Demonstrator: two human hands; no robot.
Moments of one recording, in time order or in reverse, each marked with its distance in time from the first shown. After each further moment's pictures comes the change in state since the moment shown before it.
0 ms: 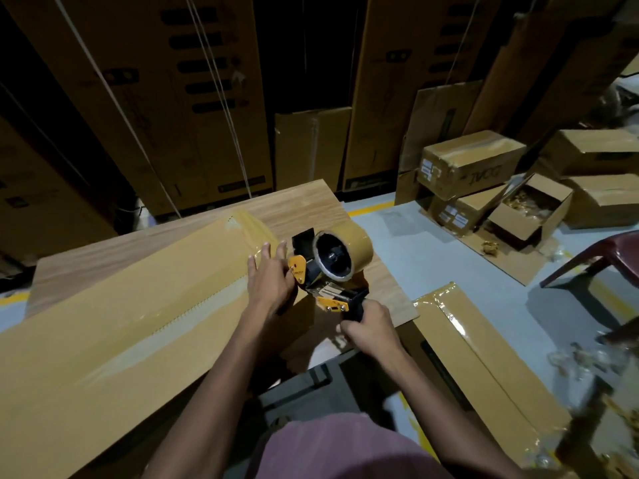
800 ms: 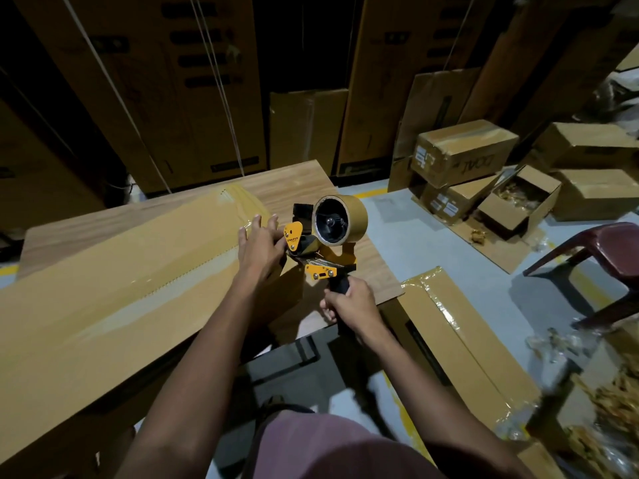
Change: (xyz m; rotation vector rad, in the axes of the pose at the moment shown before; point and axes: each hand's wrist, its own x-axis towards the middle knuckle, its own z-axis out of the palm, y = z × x) left_hand 0.014 -0.015 0.009 0.034 -0.011 0.094; right_hand -0.012 0.012 0.014 0.414 -0.016 -0.002
